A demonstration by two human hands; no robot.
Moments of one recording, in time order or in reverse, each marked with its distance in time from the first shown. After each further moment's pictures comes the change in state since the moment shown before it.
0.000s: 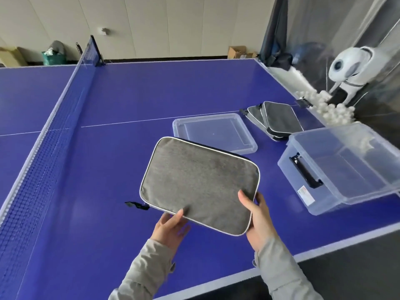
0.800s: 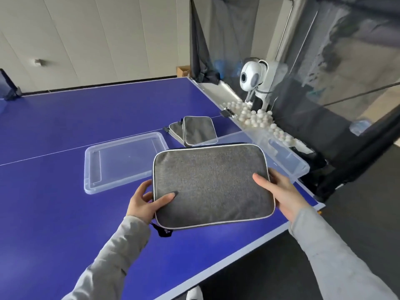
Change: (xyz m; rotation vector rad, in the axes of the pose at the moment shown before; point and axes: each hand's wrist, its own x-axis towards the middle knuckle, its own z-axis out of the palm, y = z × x) left_hand 0.008 -0.095 0.279 0.617 -0.124 0.353; right_hand 0.031 -0.234 -0.312 -0.413 0.049 -0.194
